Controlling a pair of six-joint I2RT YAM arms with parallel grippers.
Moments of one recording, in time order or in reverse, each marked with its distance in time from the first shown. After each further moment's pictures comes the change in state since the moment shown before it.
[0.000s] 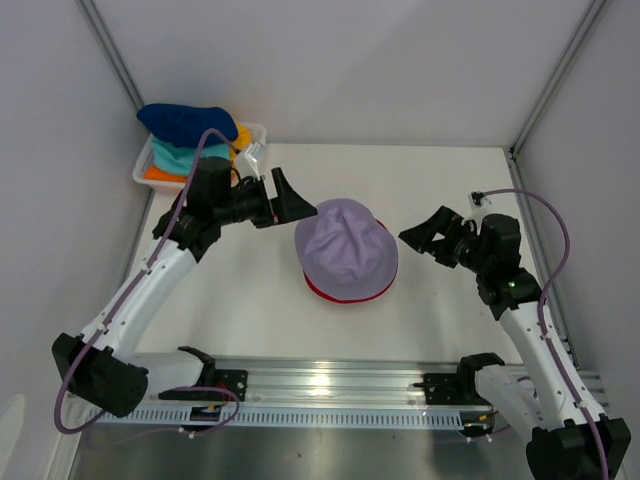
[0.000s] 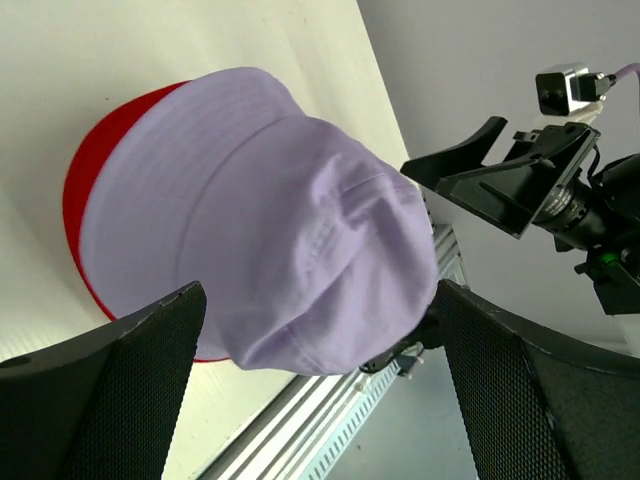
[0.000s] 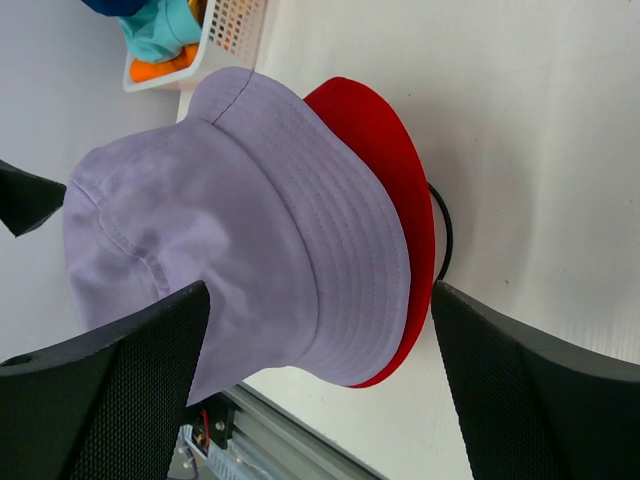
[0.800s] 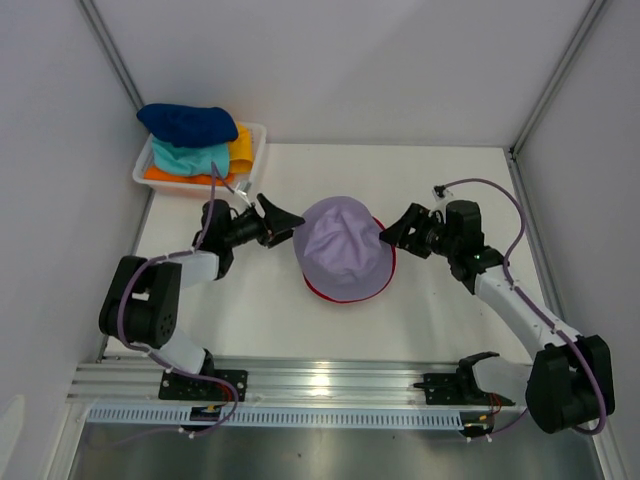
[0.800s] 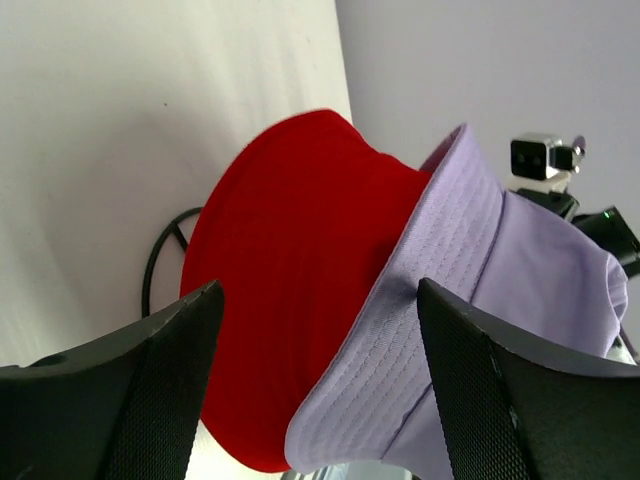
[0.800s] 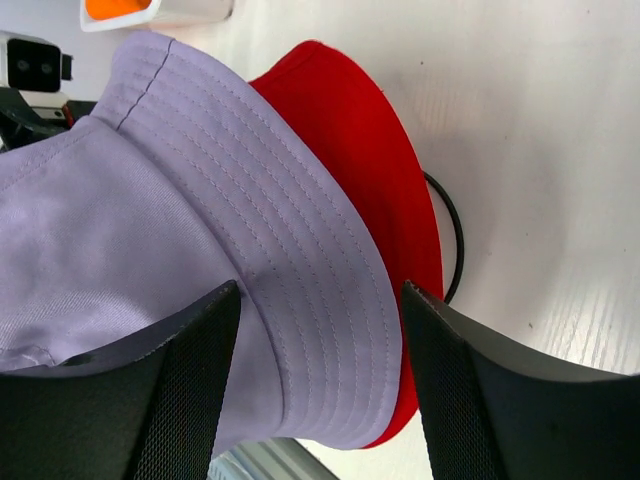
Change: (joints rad) left arm 0.222 0.348 -0.567 1.088 0.229 -0.397; right arm 0.108 0.313 -0.013 0.228 -0.015 -0.011
